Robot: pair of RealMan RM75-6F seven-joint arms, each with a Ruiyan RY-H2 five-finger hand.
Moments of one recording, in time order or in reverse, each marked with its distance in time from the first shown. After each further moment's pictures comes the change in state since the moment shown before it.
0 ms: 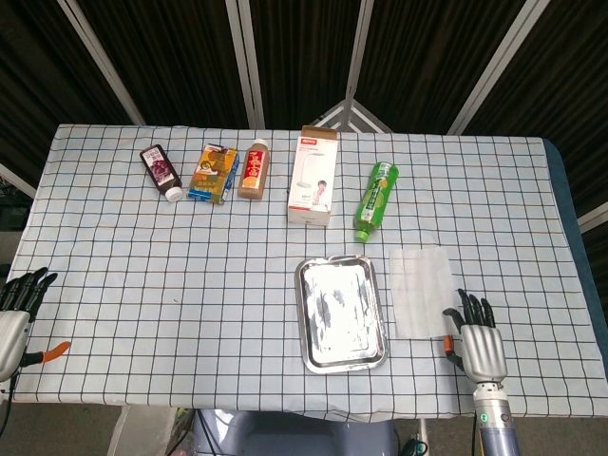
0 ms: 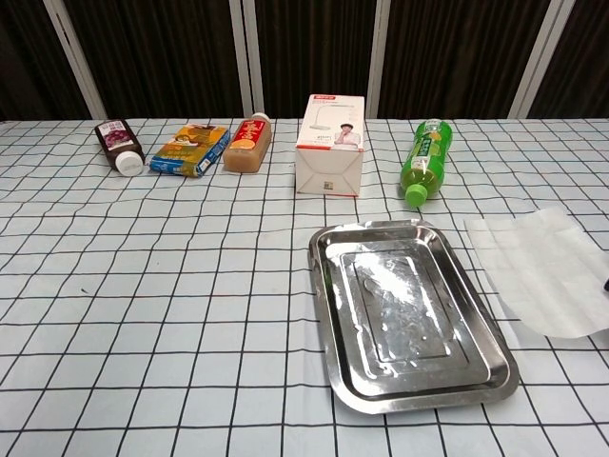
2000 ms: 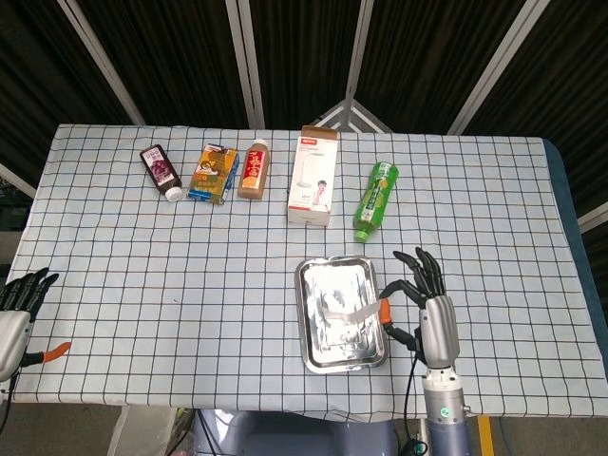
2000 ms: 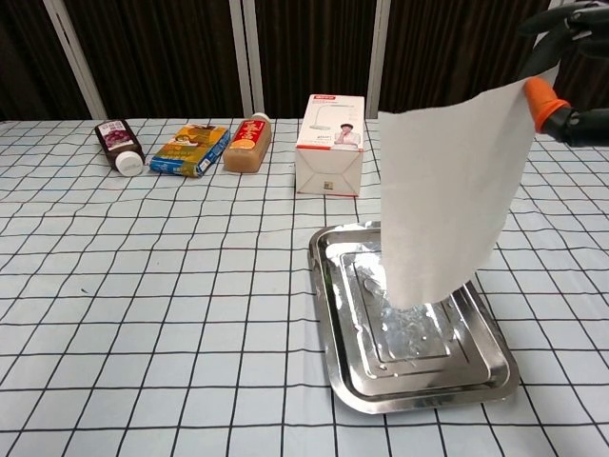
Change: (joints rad) left arm -0.005 0.004 0.003 0.002 0.003 -0.012 -0.016; right arm 0.100 -0.052 0.133 -0.557 -0.184 0.155 0.108
